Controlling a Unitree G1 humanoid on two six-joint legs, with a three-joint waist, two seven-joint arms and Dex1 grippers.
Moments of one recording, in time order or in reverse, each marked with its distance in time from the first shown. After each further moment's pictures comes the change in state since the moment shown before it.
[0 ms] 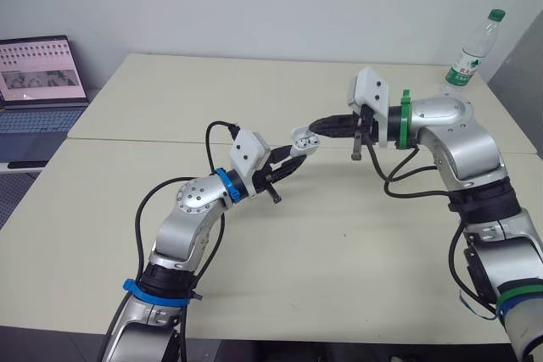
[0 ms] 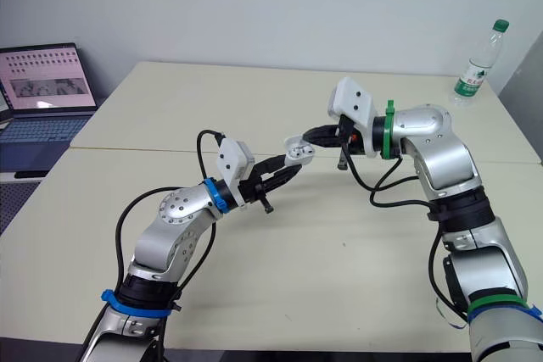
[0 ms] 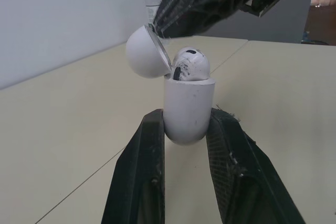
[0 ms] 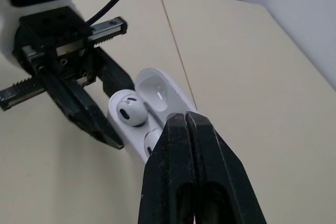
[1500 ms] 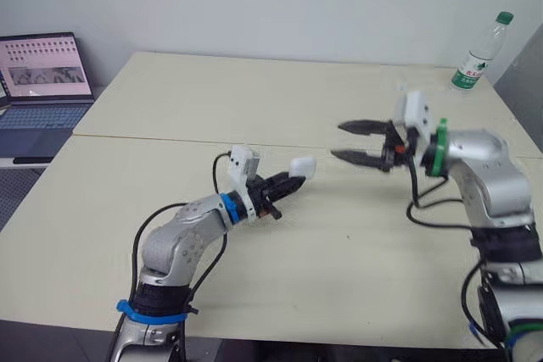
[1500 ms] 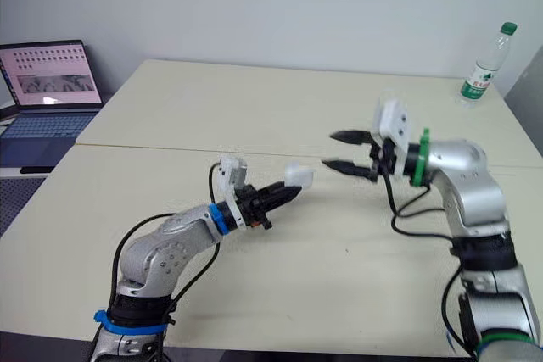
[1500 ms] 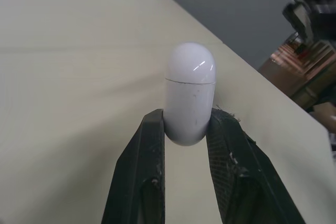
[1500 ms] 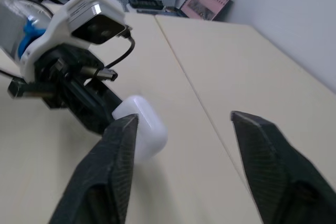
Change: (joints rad) left arm 0.097 -0.074 0.155 -0.128 -0.440 0.705 0.196; right arm 0.485 -0.082 -0.184 -0.267 0.090 -0.170 0.083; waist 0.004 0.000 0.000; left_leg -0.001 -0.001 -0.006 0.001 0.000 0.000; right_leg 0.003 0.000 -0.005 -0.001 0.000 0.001
